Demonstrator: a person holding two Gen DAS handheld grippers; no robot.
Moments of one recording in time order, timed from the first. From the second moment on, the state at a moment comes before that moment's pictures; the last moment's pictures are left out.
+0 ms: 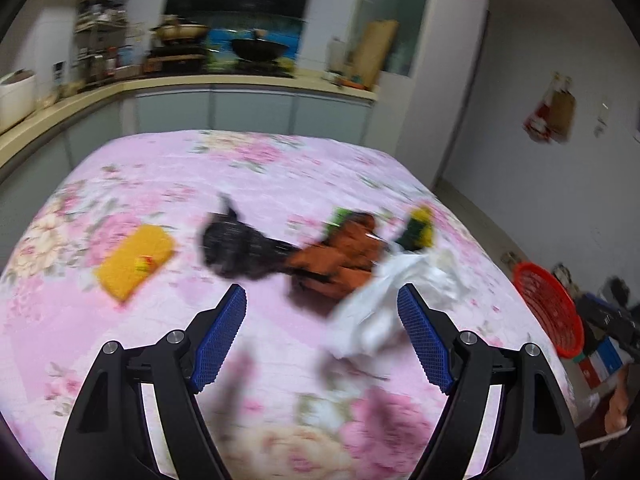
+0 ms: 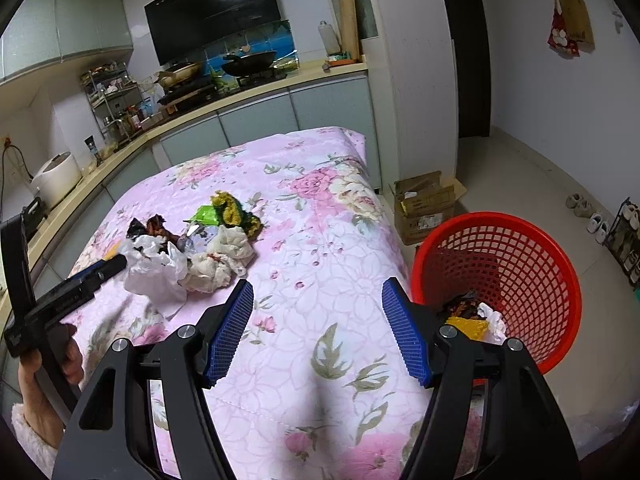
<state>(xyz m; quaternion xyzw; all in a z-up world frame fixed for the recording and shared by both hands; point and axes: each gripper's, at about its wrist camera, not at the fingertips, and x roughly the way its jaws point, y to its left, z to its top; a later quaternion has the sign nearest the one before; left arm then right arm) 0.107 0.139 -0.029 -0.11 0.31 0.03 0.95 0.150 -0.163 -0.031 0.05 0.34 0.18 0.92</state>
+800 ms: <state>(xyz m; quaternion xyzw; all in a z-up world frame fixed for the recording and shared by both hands) 0.151 0.263 -0.065 -0.16 0.37 0.17 0.90 0.144 -0.078 -0.040 0.02 0.36 0.25 0.90</state>
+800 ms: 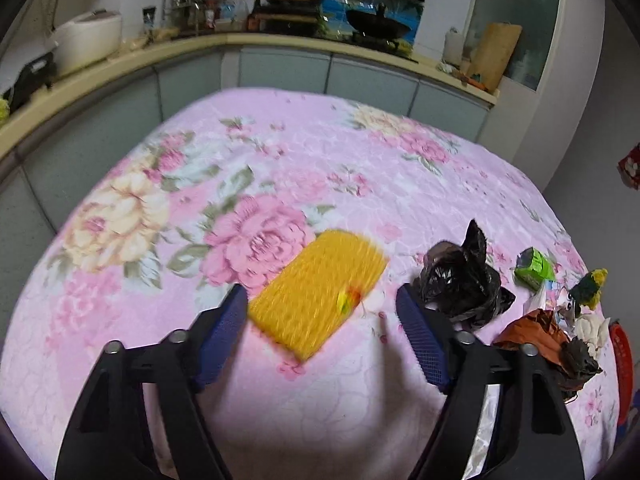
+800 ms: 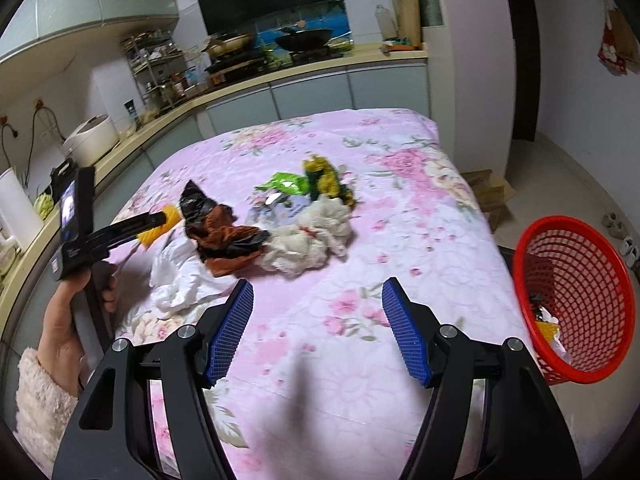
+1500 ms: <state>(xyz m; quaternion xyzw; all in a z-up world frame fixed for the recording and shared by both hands) 0.135 0.274 -0.062 -0.20 0.35 0.15 0.90 0.144 0.037 -0.055 -0.06 0.37 0.34 0.87</state>
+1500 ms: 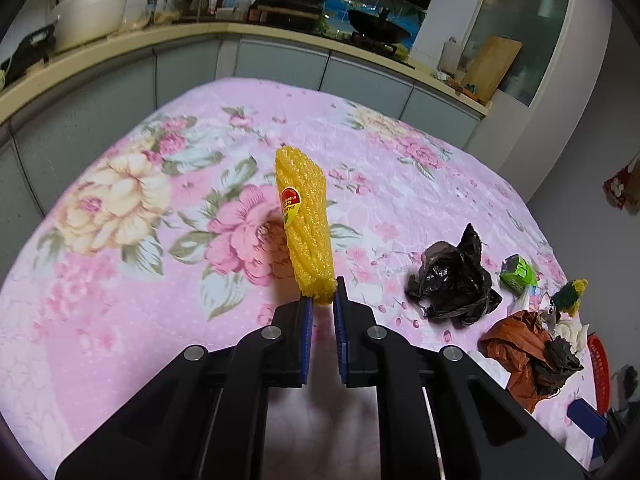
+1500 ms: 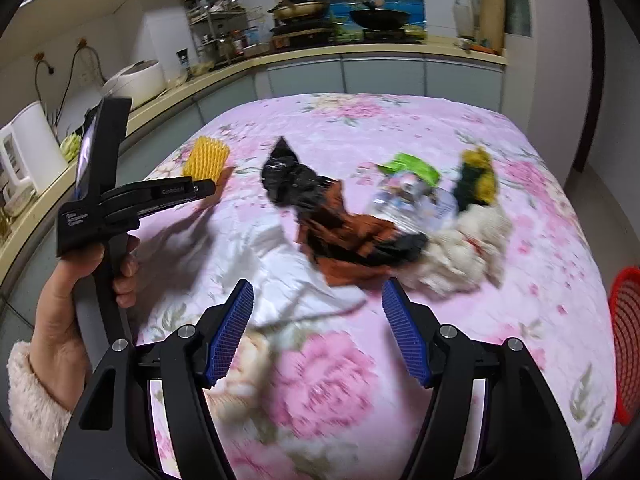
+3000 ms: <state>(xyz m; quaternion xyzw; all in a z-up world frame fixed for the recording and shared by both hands) 0.073 0.192 -0.007 -0.08 0.28 0.10 0.95 0.123 -0.024 -0.024 0.00 0.31 0.35 0.88</state>
